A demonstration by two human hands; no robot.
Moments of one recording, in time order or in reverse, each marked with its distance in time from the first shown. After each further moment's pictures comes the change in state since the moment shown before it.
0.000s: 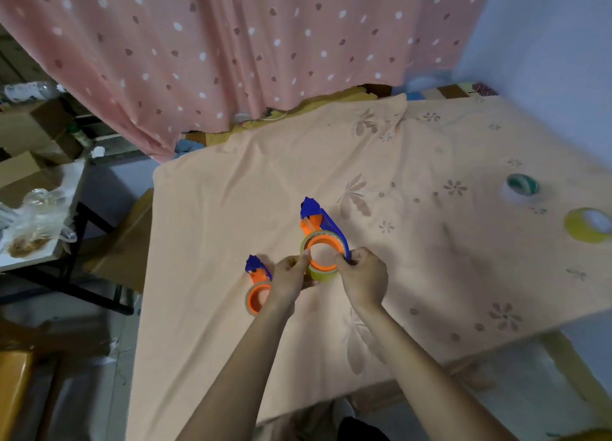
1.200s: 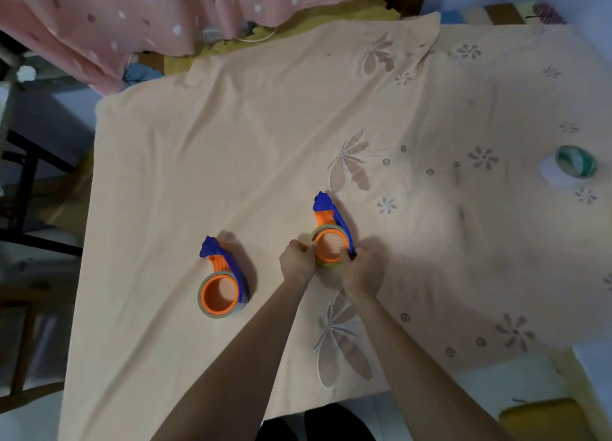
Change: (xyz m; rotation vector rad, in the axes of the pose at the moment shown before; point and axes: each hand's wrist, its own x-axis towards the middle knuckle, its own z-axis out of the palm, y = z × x) left_hand 0.149 -0.078 0.091 0.467 0.243 -0.175; right_hand 0.118 0.128 0.079 -0.273 -0.100 0.159
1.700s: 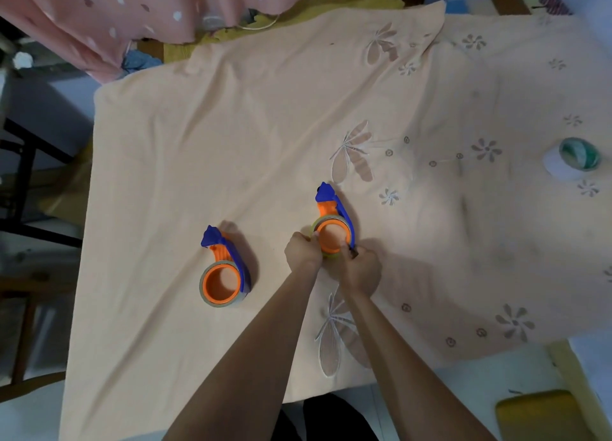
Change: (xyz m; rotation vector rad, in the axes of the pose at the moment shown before) left_hand 0.003 -0.002 0.012 -0.015 0.062 -0.050; right_hand -0.017 0.006 0.013 0.134 0.045 0.083
